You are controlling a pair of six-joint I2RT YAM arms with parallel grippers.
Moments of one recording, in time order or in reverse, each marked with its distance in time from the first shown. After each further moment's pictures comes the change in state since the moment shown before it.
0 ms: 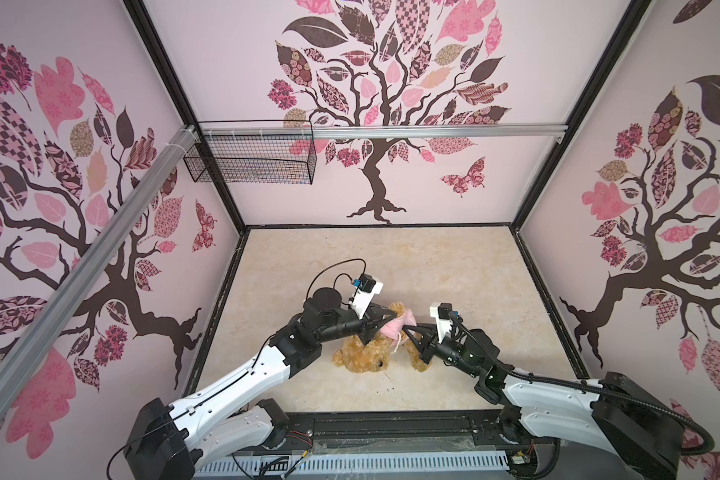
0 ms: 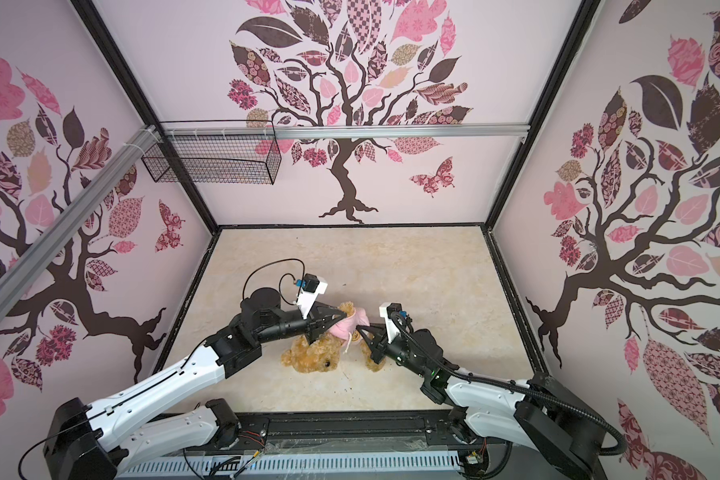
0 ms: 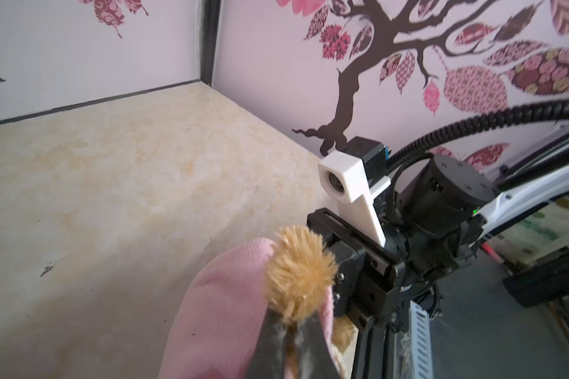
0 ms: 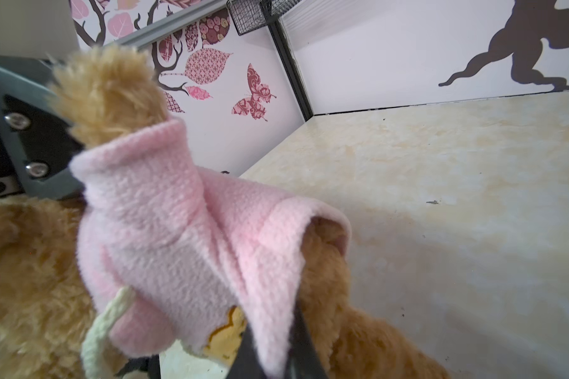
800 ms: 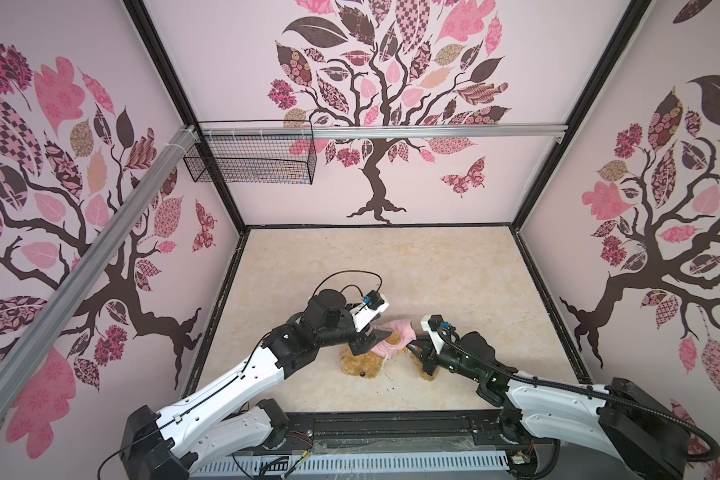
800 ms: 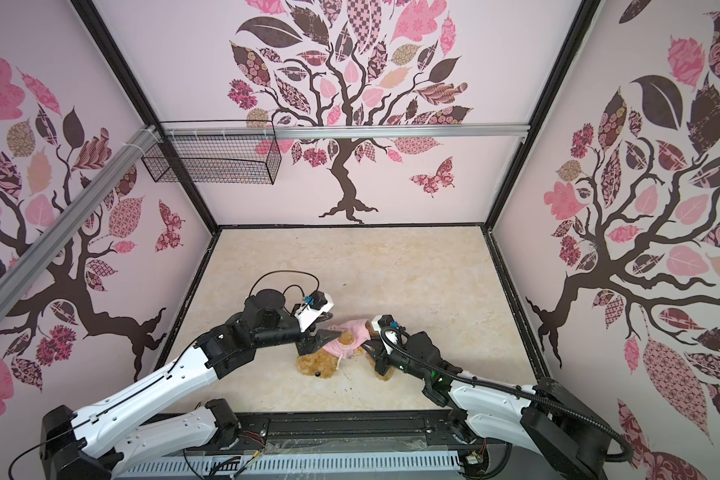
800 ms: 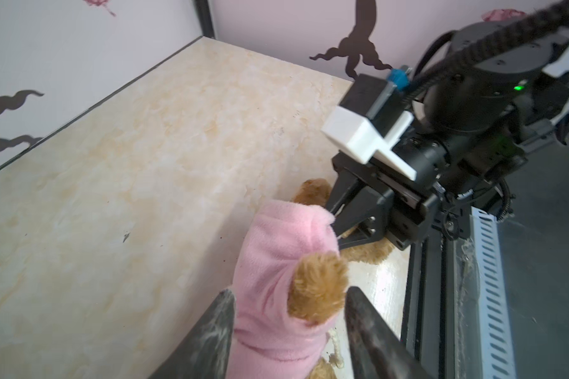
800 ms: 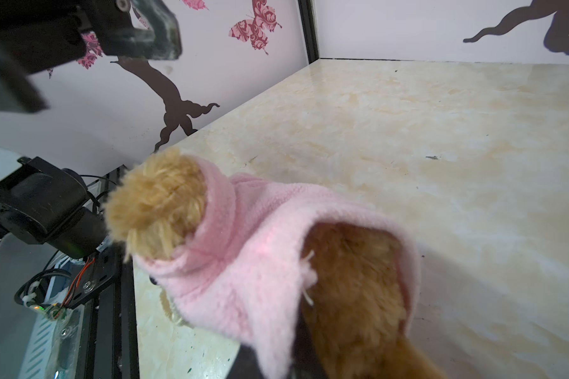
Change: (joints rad) left arm -0.072 -0.013 0.135 -0.467 -0.086 0.533; right arm 0.004 -0.051 -0.016 -0.239 -0.098 -0.204
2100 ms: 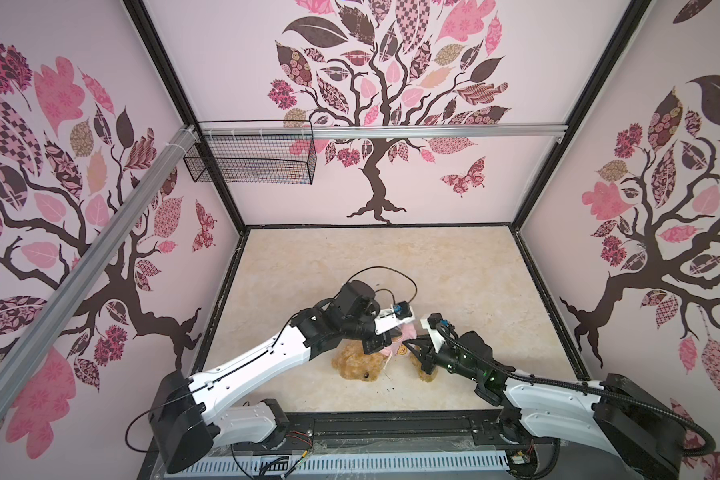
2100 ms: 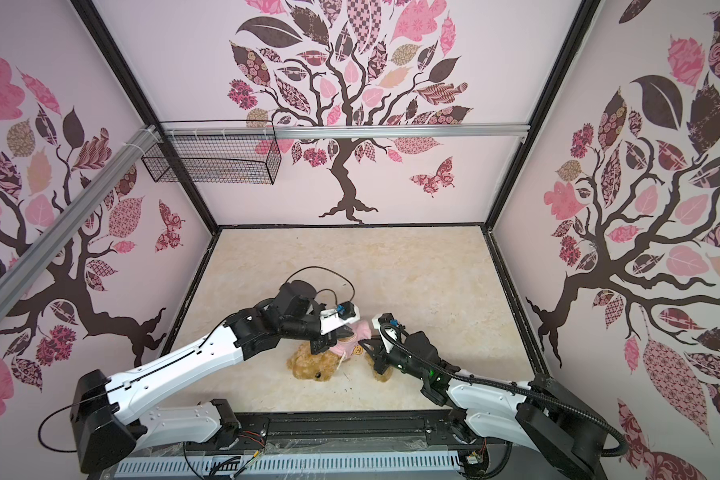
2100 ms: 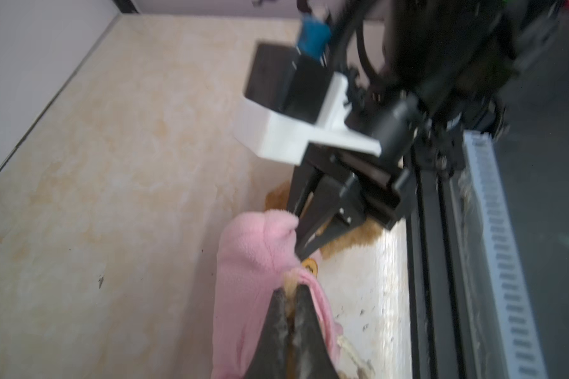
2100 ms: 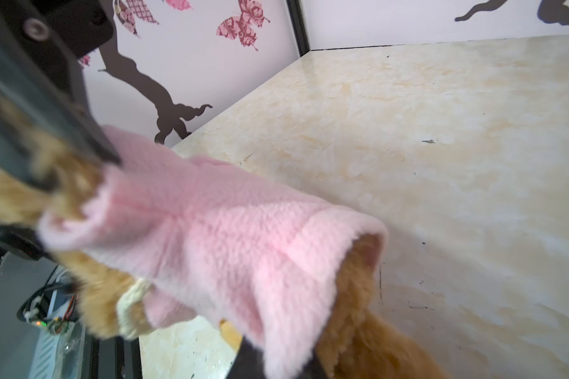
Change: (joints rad) left arm 0.002 0.158 0.108 -0.015 0.079 0.069; right arm 0.001 0.014 0.003 0.016 0.068 0.088
